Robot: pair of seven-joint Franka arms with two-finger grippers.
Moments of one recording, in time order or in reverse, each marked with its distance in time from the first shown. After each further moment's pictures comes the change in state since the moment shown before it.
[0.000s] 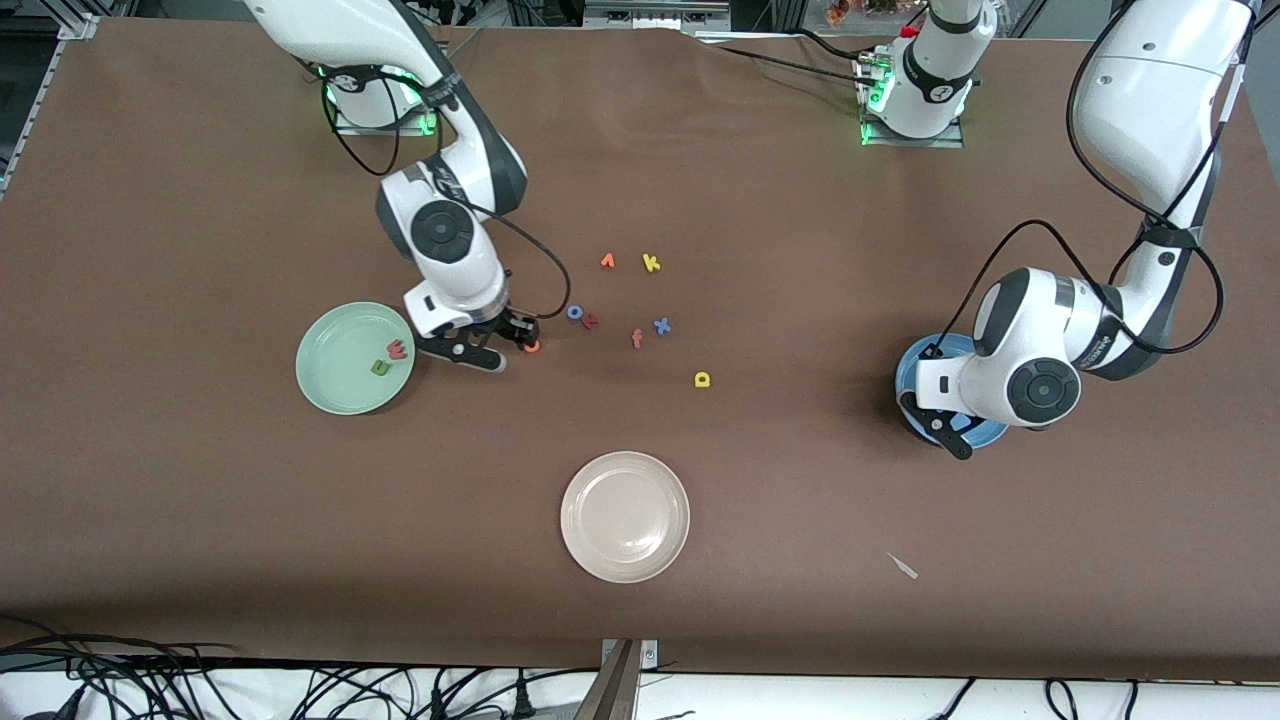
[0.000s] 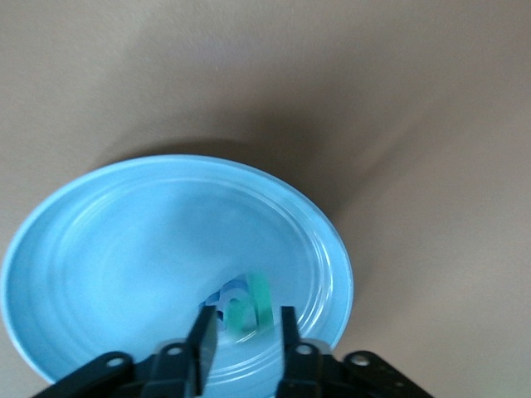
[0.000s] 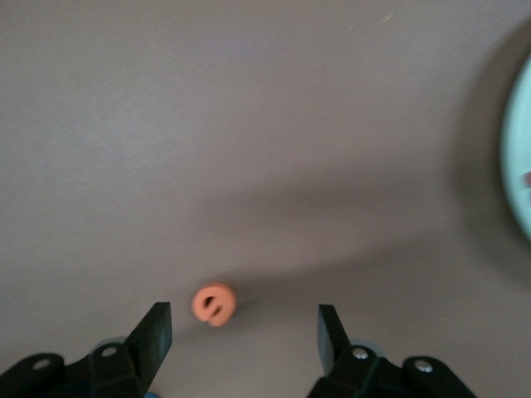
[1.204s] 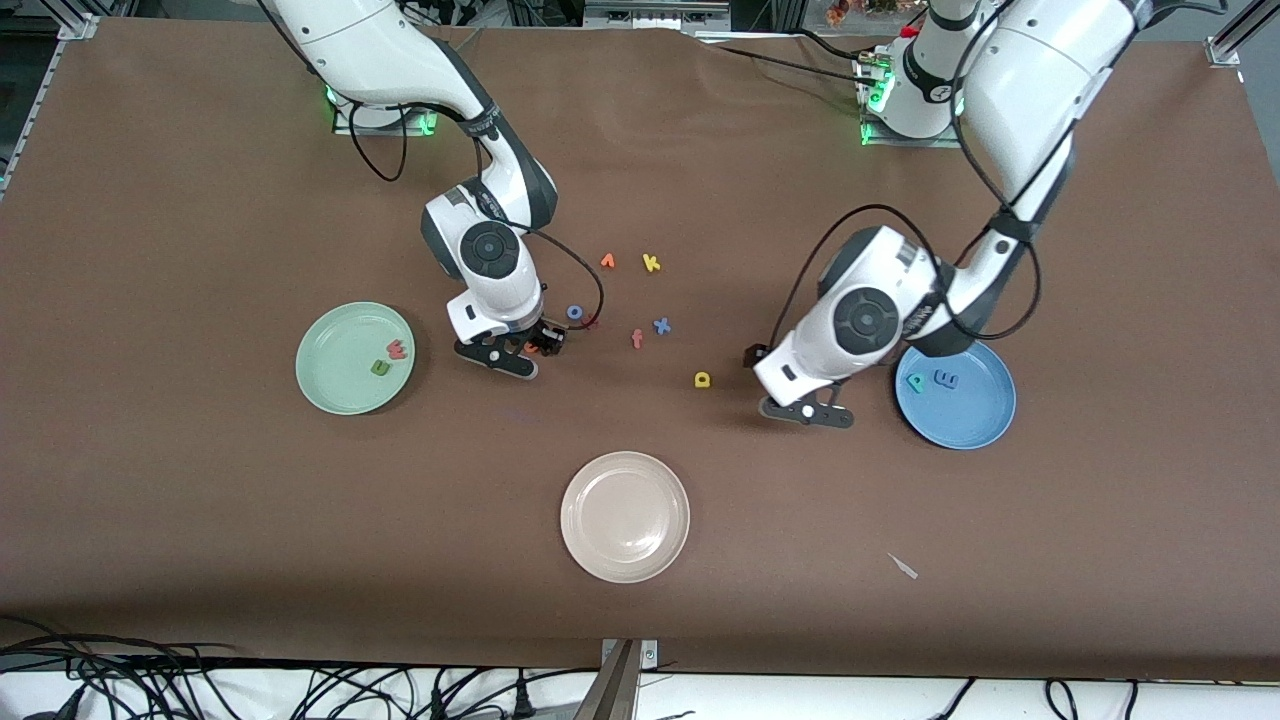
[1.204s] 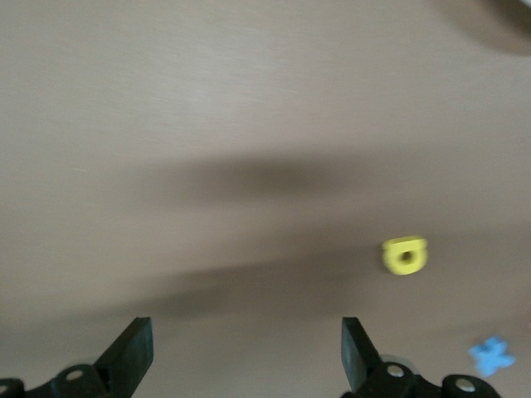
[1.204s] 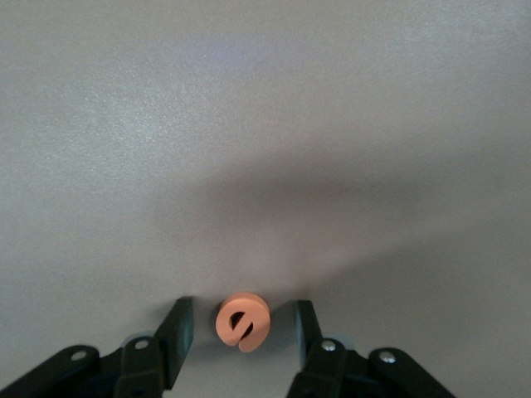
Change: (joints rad) left arm -0.220 0.032 -0.169 0.006 -0.085 0.265 -1.002; right arm 0.031 0.108 -0.001 0.027 0.000 0.077 0.065
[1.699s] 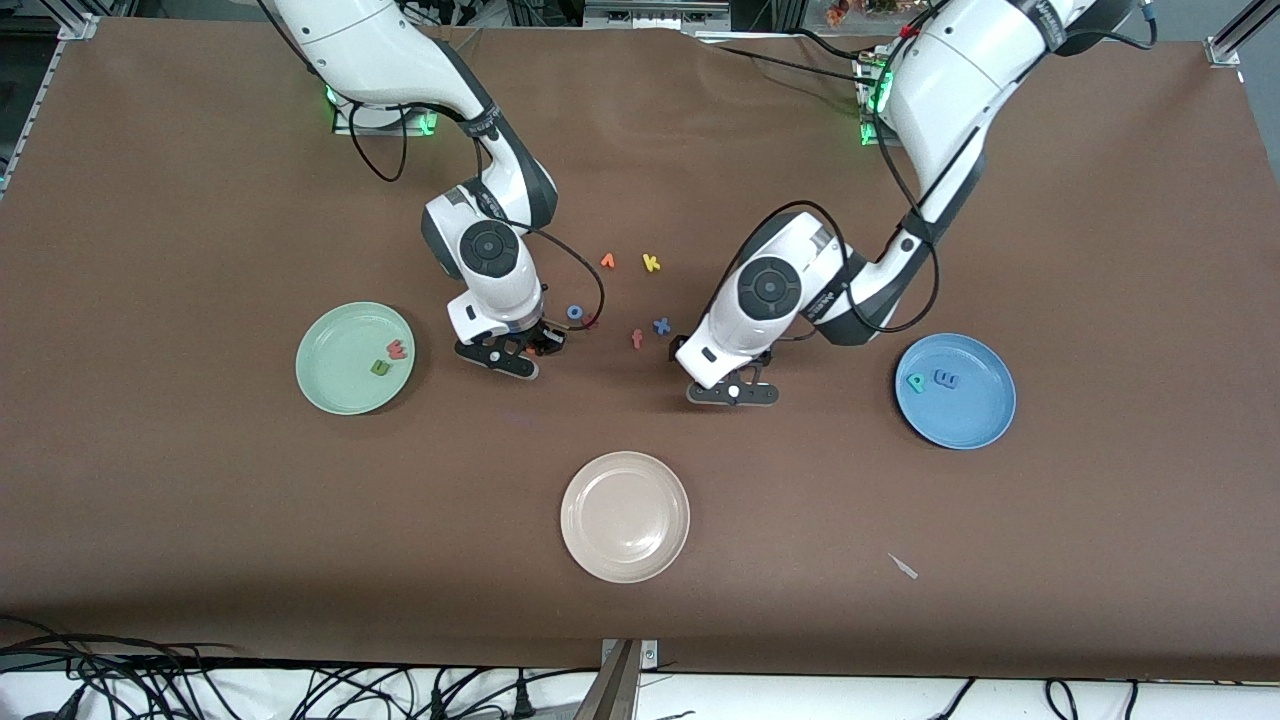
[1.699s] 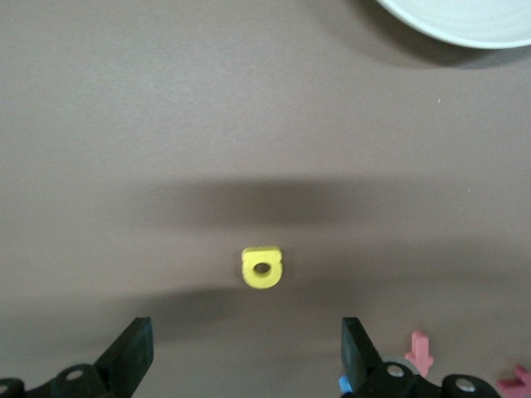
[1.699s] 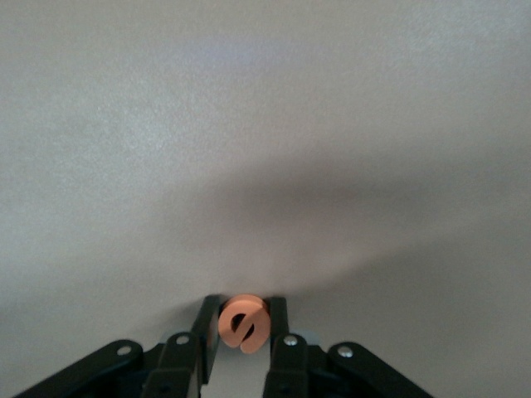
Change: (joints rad) left arm -0.194 0.078 0.062 0.099 0.000 0.063 -0.211; right arm 0.001 -0.004 -0.006 0.002 0.000 0.012 0.000
